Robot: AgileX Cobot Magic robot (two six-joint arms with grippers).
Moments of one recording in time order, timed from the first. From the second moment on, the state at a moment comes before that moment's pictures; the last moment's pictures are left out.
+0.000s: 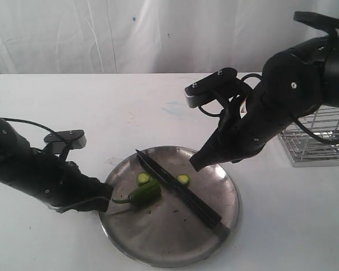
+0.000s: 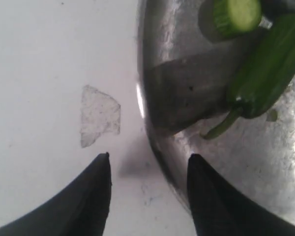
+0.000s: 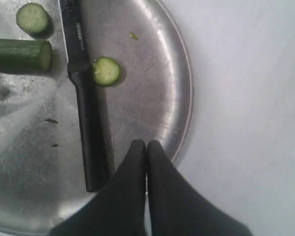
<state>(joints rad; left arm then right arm) -0.30 1.67 -0.72 -0.88 0.39 0.62 0.56 1.57 -1.04 -0.05 0.66 -0.04</state>
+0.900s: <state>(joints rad) -0.30 1.75 -0.79 -0.98 0.36 0.61 0.56 1.57 -1.04 -0.05 0.67 -0.04</state>
